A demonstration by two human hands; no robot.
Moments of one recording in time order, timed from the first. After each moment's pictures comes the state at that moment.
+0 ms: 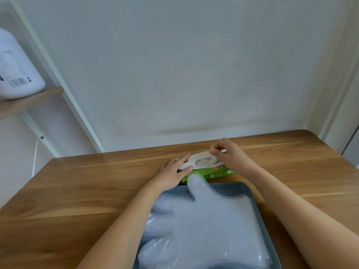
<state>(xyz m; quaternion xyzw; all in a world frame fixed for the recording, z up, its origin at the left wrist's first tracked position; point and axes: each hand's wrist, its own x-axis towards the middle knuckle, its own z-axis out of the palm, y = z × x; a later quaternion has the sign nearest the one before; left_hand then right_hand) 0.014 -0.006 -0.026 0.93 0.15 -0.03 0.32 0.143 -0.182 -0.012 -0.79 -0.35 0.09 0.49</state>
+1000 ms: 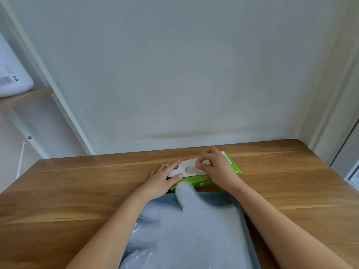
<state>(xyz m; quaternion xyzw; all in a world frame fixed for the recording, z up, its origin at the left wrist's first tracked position) 0.014 -0.009 -0.028 0.93 0.16 -0.03 0.32 0.141 -0.173 -0.031 -0.78 -0.38 0.04 0.50</state>
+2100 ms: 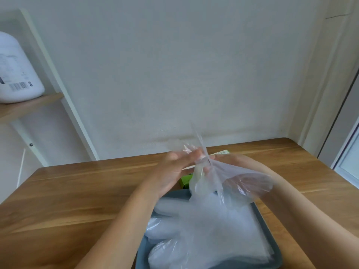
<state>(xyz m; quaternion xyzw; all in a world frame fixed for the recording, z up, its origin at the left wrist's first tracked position) -0.032 -0.044 0.058 0.70 0.02 0.03 0.71 0.057 -0.212 0.068 -0.76 -0.24 0.30 0.52</state>
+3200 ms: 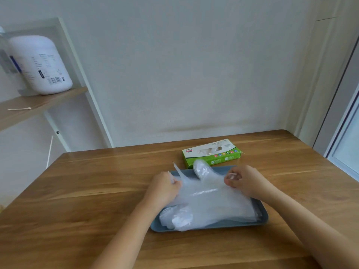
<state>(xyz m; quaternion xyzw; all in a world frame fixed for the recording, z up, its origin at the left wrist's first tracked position) -0.115 -0.056 0.009 0.92 0.27 0.05 0.29 0.021 -0.260 -0.005 -0.91 -0.27 0.10 0.30</state>
